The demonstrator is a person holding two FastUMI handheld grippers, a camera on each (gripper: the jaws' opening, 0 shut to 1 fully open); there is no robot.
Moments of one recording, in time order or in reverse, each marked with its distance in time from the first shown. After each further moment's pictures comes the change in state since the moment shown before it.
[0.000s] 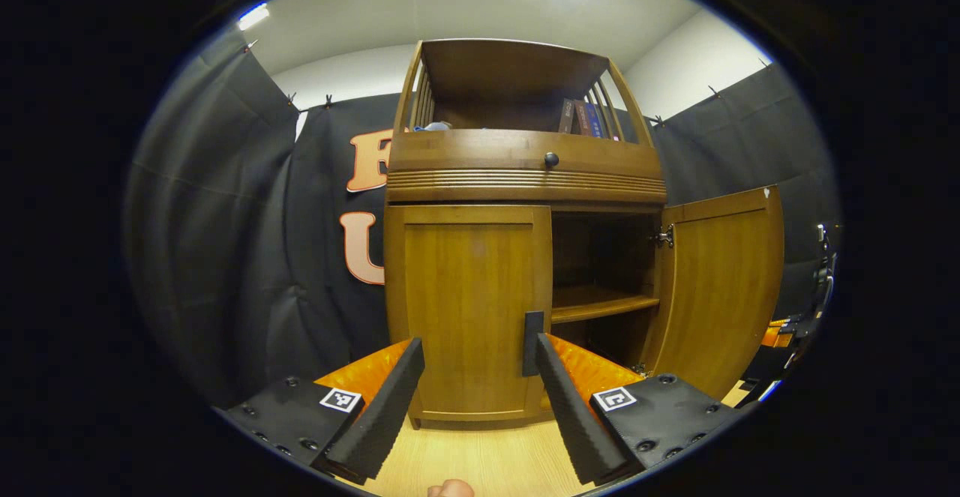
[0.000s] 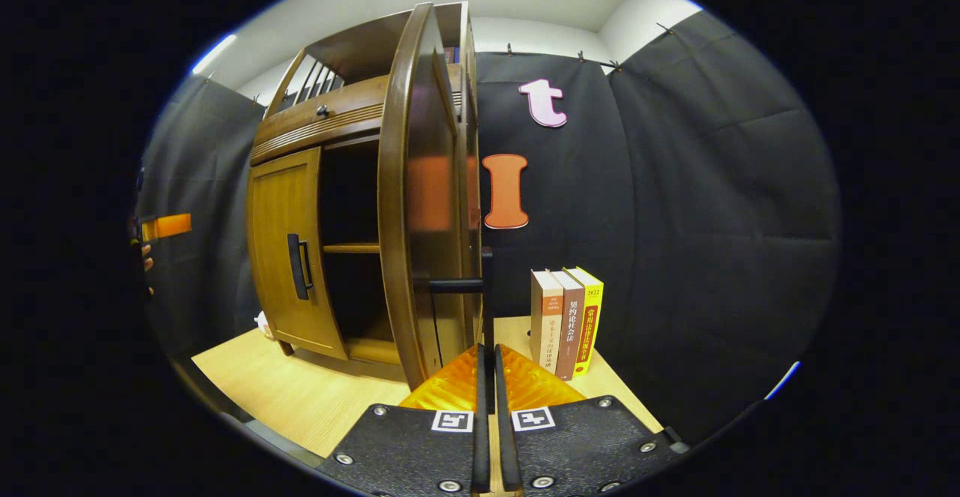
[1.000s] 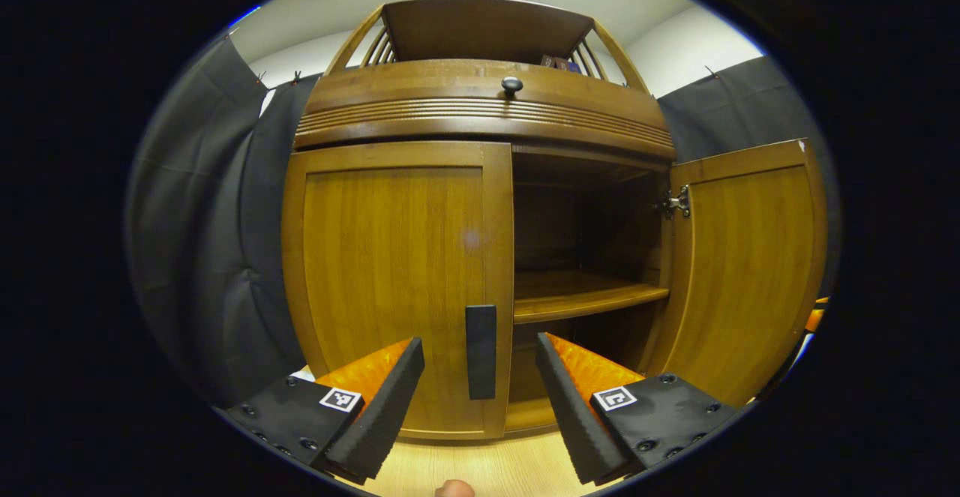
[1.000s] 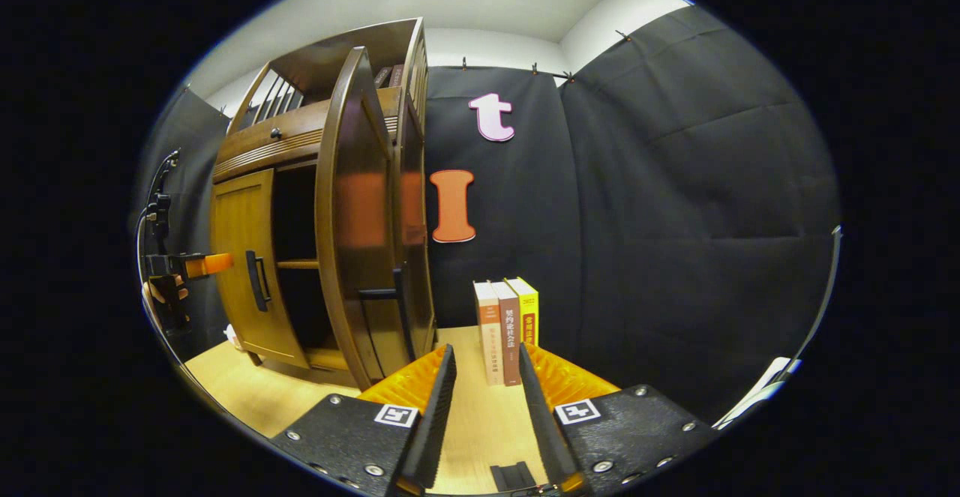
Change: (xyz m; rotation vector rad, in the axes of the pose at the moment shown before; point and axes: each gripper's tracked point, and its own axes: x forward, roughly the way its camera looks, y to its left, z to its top) left arm 0.129 -0.072 -0.054 -0.009 0.053 -0.050; right arm -0.041 -0.074 0.018 -0.014 -0.058 -0.193
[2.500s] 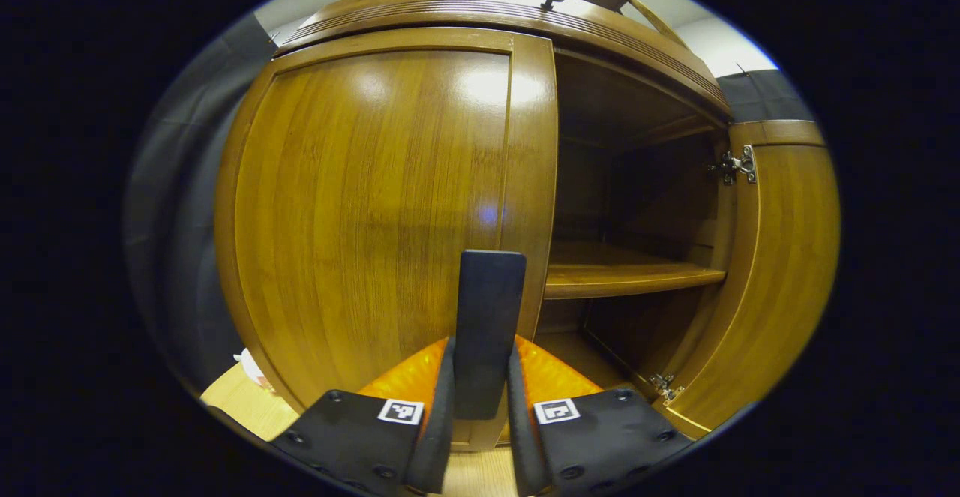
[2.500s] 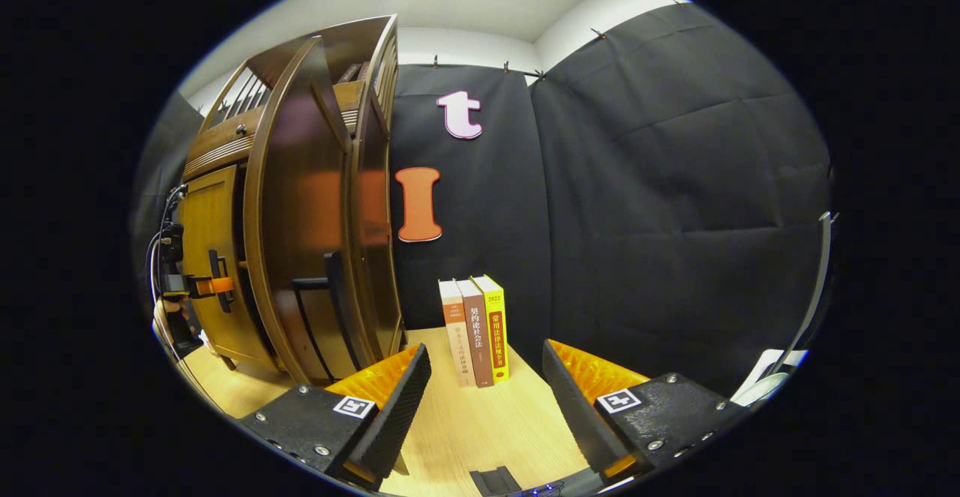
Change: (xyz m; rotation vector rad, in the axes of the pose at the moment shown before) left arm 0.084 0.006 -0.073 -0.072 0.114 0.022; right arm 0.015 -0.024 -0.015 0.033 -0.004 -0.096
